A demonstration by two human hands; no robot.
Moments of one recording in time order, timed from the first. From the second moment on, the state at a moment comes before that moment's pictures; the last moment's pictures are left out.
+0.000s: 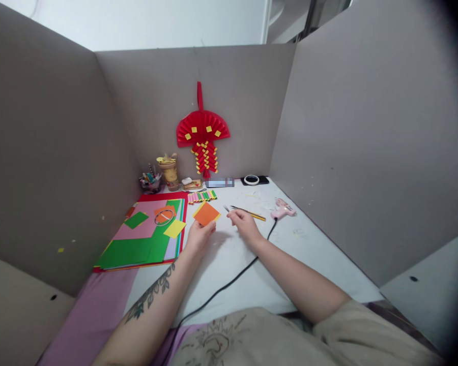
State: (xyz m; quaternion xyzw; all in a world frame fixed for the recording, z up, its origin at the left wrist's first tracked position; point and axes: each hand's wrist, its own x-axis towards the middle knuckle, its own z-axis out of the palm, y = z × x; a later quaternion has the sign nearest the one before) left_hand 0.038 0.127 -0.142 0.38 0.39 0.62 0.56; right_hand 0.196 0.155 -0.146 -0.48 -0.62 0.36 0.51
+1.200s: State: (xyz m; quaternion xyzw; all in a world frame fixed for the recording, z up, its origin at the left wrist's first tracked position) left_hand 0.030 0.134 -0.157 0.47 0.48 0.59 0.44; right_hand 0.240 0.199 -0.165 -0.55 -0.52 0.31 0.58
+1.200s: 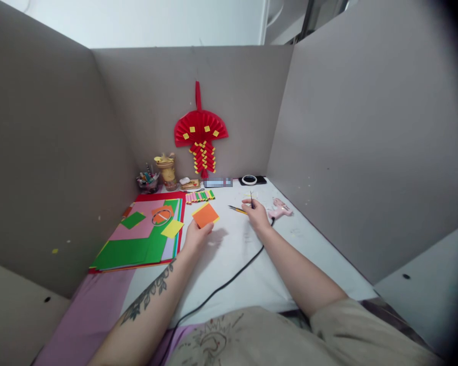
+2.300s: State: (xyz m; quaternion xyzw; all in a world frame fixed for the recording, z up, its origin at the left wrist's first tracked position) left_hand 0.030 0.135 -0.159 0.49 0.46 0.58 0.46; right_hand 0.199 0.160 -0.154 -0.40 -0.64 0.45 0.47
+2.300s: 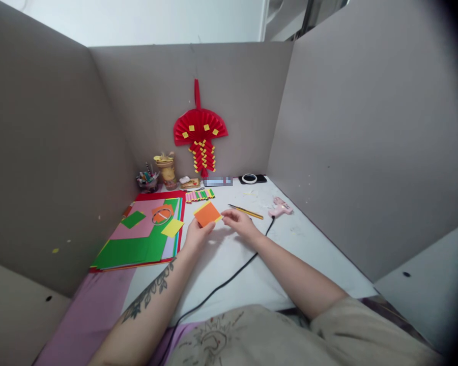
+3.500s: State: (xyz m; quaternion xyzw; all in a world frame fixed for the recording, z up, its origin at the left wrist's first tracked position) left_hand 0.028 0.132 -0.150 0.51 0.49 0.52 0.49; right_hand 0.204 0.172 -0.161 -0.45 -0.52 0.48 0.54
